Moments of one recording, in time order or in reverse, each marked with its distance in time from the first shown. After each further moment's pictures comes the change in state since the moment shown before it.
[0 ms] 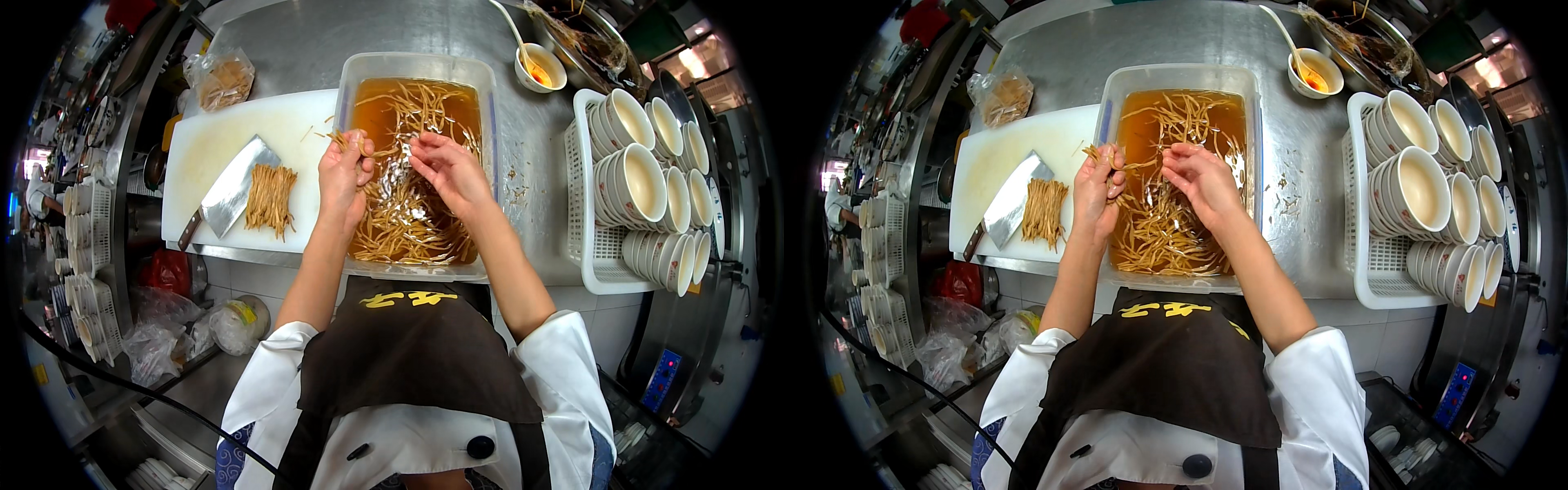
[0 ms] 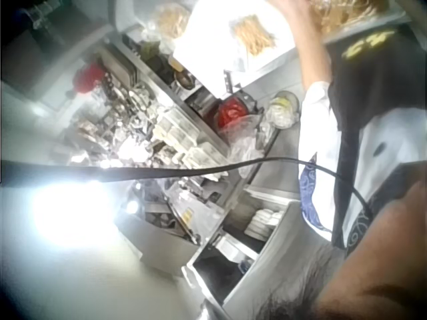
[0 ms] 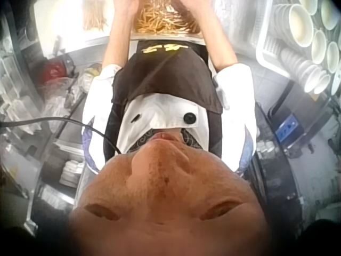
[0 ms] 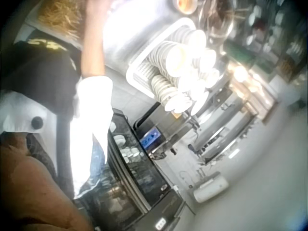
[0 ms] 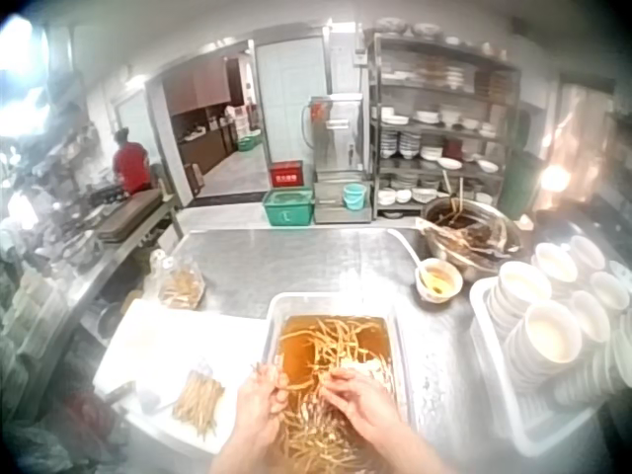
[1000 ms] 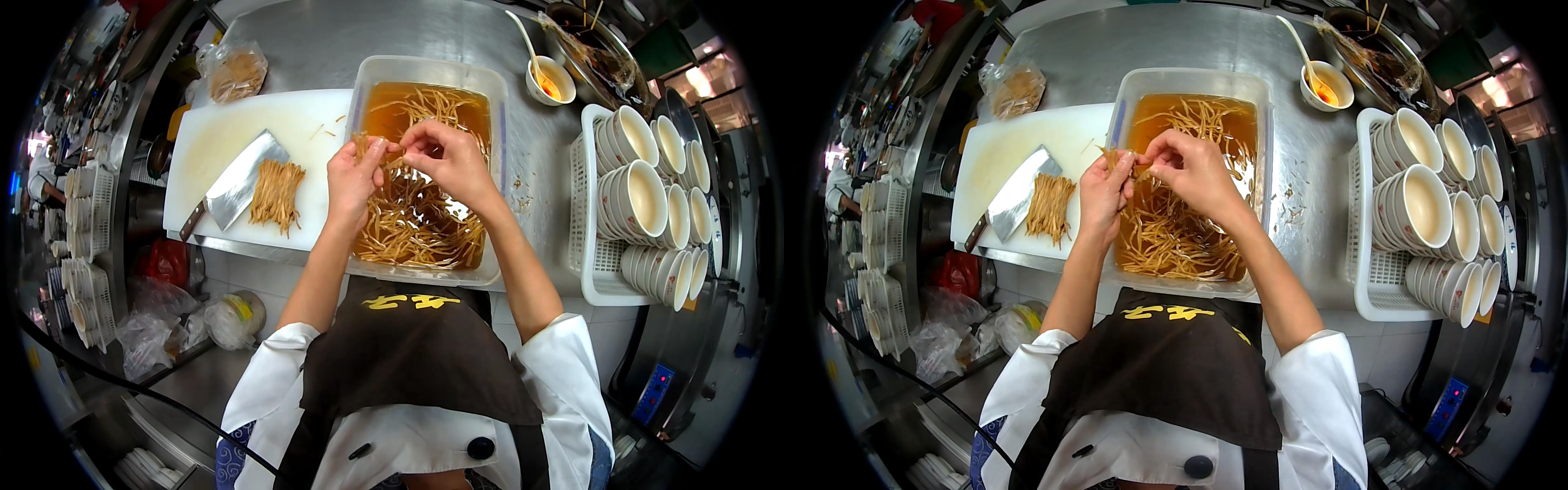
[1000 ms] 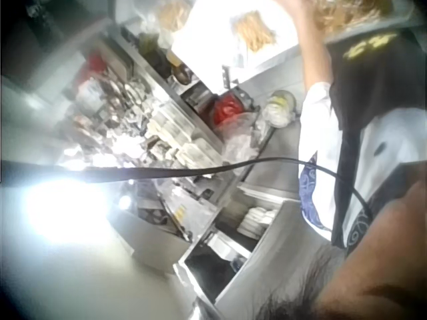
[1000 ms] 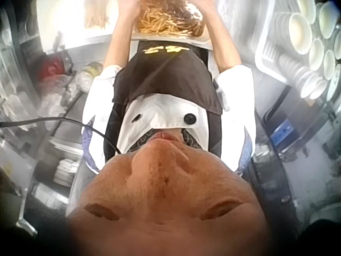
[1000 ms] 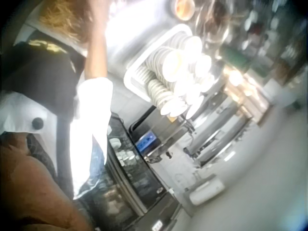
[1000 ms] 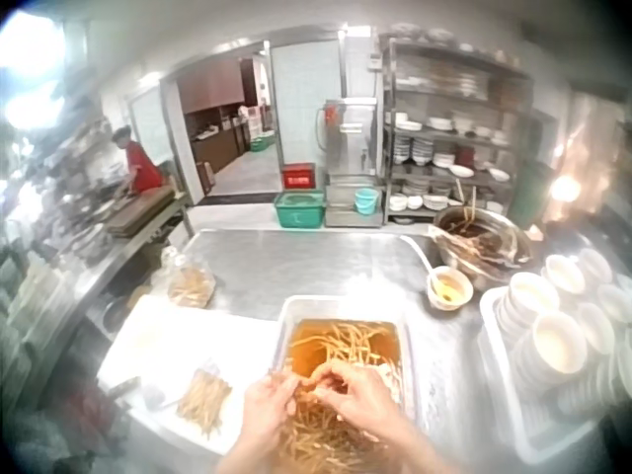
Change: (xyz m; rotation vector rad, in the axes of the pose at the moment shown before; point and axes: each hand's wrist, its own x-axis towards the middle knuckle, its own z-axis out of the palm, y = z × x) left_hand -0.016 0.012 0.011 0.282 0.043 0.040; right_hand -0.008 -0.024 0.042 -1.065 -0.318 -0.543
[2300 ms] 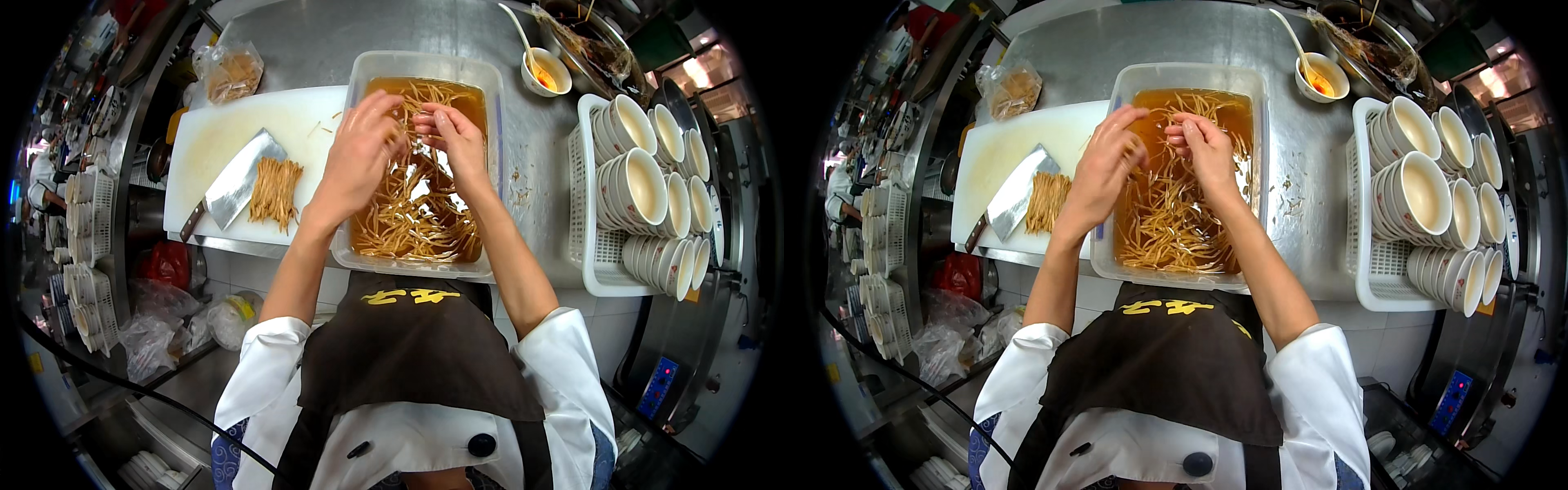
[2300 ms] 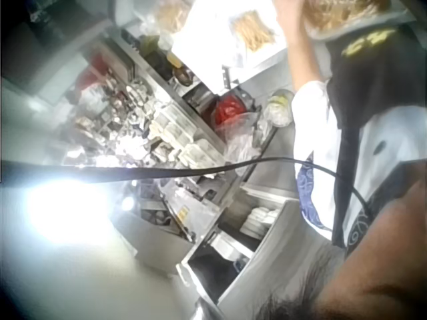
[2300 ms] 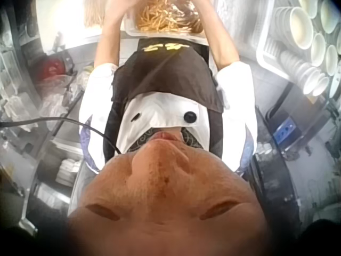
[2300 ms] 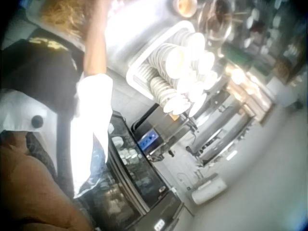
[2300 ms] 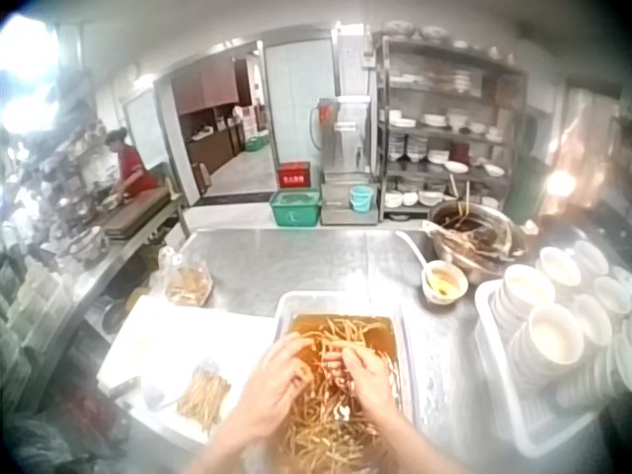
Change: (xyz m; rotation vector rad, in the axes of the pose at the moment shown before) left_hand 0.003 0.040 0.006 1.154 -0.289 0.894; right_hand 0.002 0.046 0.001 0.462 0.271 0.256
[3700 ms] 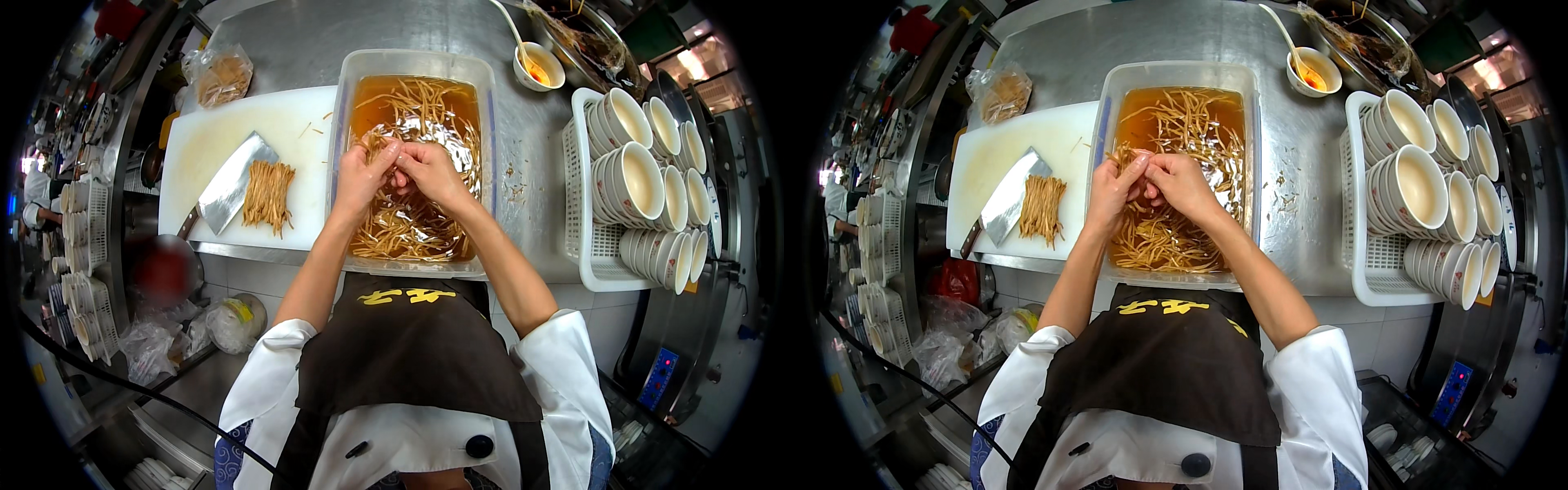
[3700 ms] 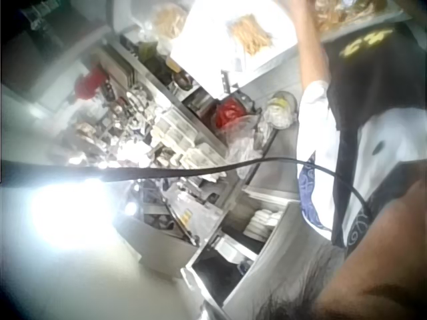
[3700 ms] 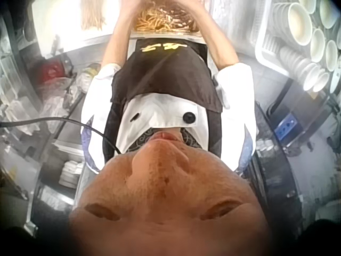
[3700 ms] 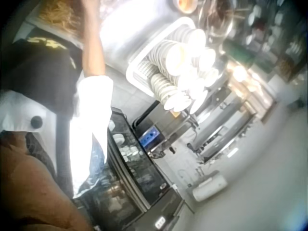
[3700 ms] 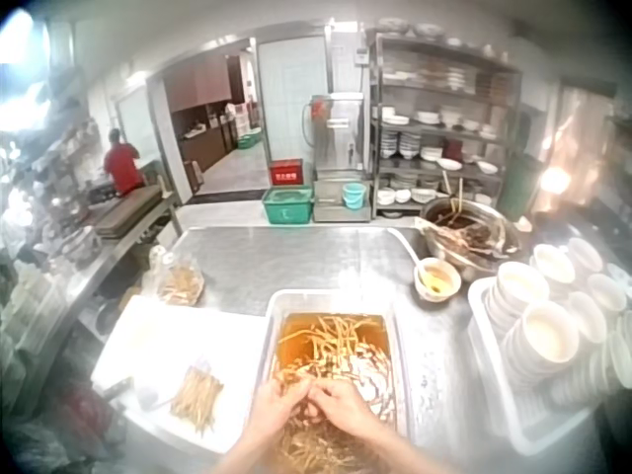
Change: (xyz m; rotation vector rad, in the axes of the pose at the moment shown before) left_hand -0.028 -0.014 0.055 -1.189 0.001 -0.736; right_hand -0.021 0.015 0.015 -0.110 -0.250 0.174
